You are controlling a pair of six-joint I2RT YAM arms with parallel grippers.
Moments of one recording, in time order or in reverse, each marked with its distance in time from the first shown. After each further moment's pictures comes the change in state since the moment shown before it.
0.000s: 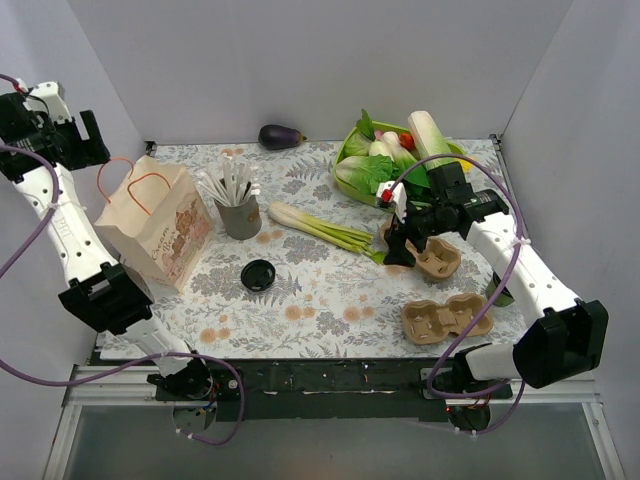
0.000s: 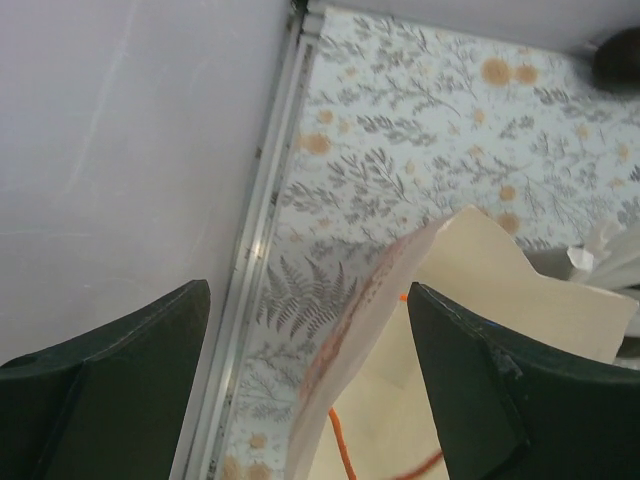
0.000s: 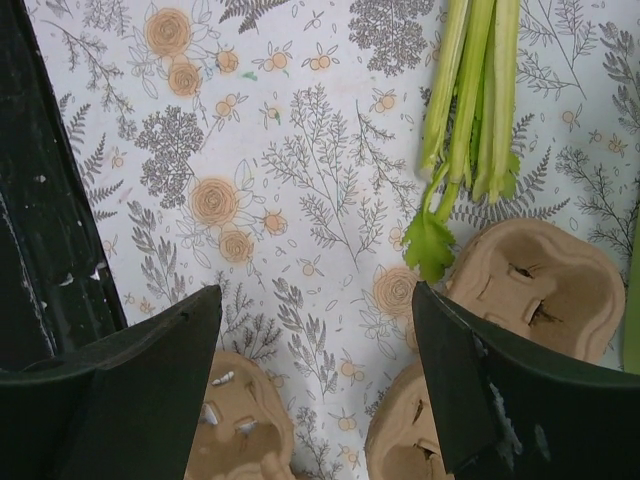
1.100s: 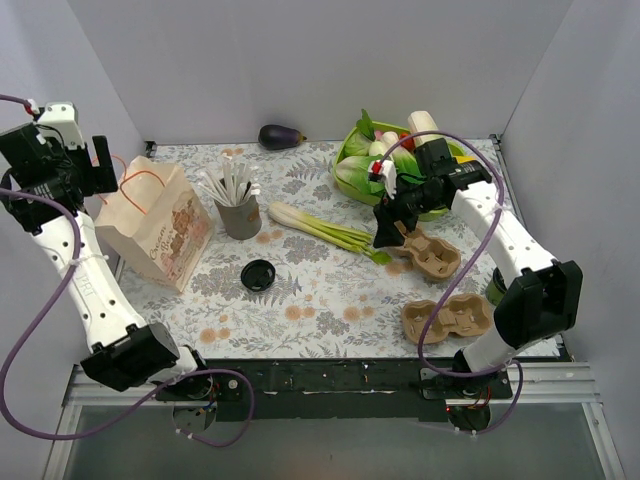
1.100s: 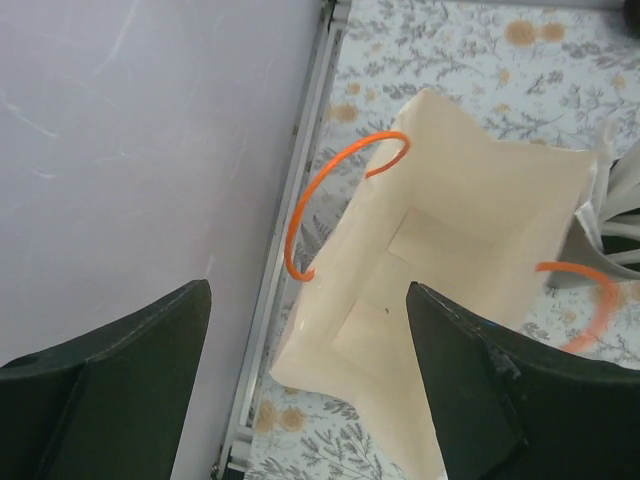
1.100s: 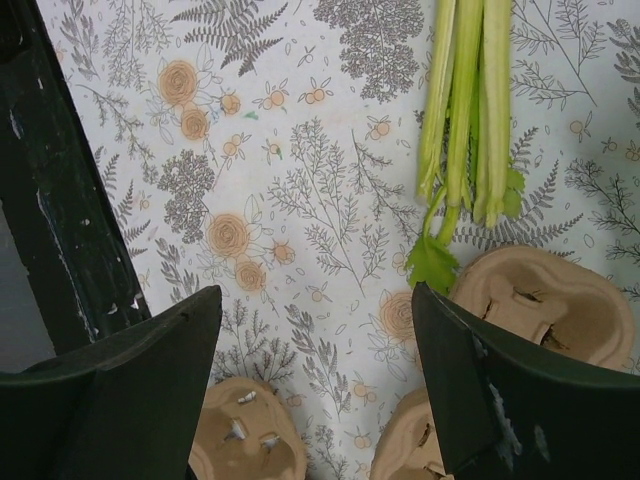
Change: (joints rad) left arm -0.014 -0.381 -0.349 0.056 -0.067 0.107; right arm 0.000 0.206 0.217 -0.076 -0.035 0.114
